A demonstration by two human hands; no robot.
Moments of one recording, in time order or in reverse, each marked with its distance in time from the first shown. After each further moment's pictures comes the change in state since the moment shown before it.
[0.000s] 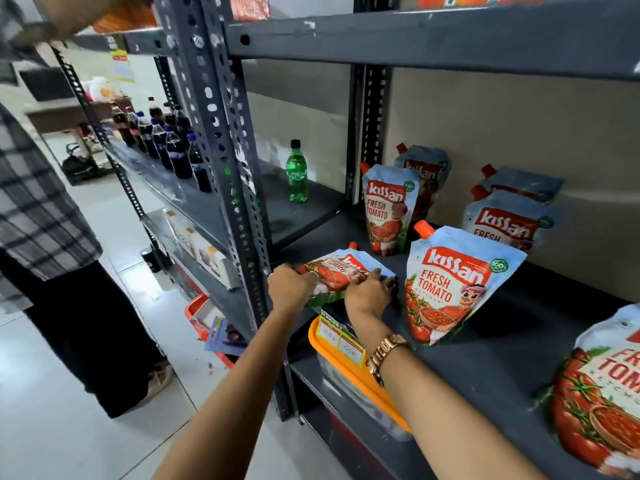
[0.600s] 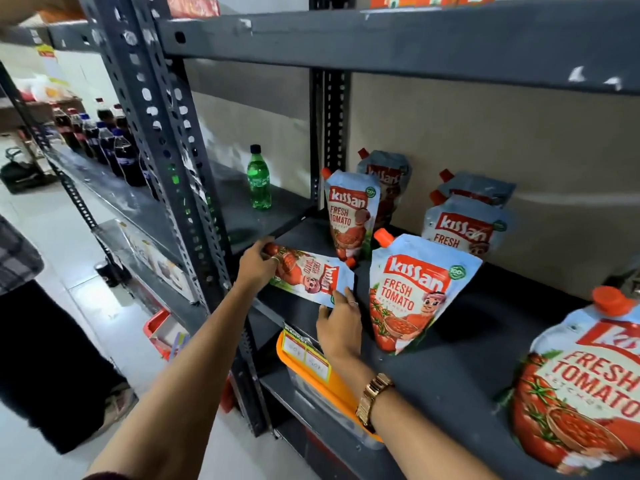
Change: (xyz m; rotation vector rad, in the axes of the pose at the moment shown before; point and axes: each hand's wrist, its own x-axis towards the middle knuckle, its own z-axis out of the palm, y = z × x) left_hand 0.073 0.017 0.022 0.027 -0.154 0.300; right_hand -0.013 0.033 -0.010 -0.051 -0.014 -0.266
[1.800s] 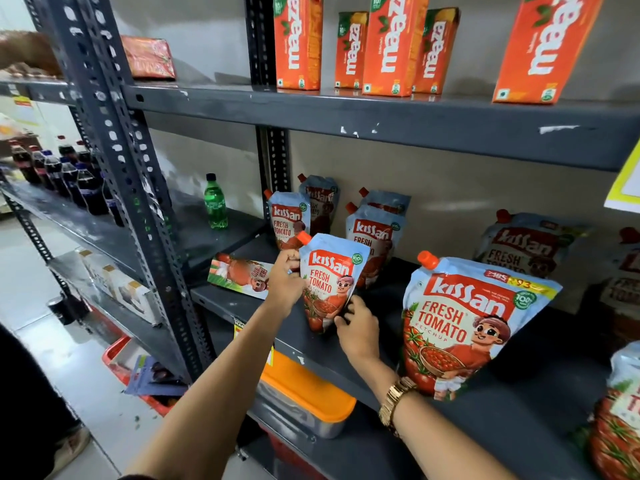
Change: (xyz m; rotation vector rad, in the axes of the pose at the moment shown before) left_hand -0.143 0.103 0.071 -0.488 -0.190 0.094; right_hand -0.050 0.064 -0.123 0.231 0.105 0.077
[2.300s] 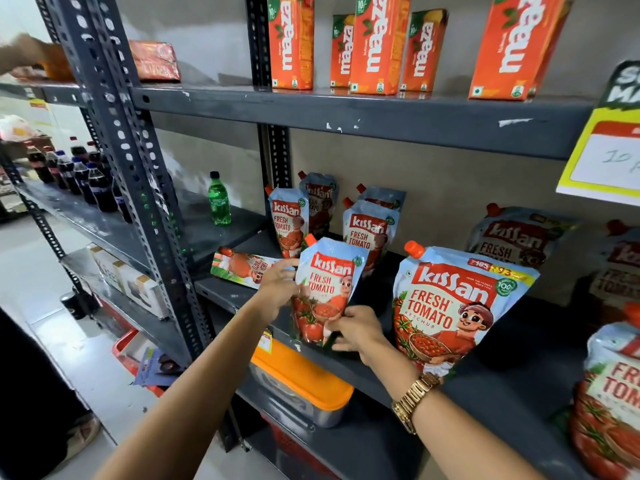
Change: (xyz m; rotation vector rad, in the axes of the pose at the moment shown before) left_hand -0.035 0.014 -0.014 0.057 -0.092 -0.246; right_hand -0.018 -0.016 -0.032 0.204 -0.290 0.356
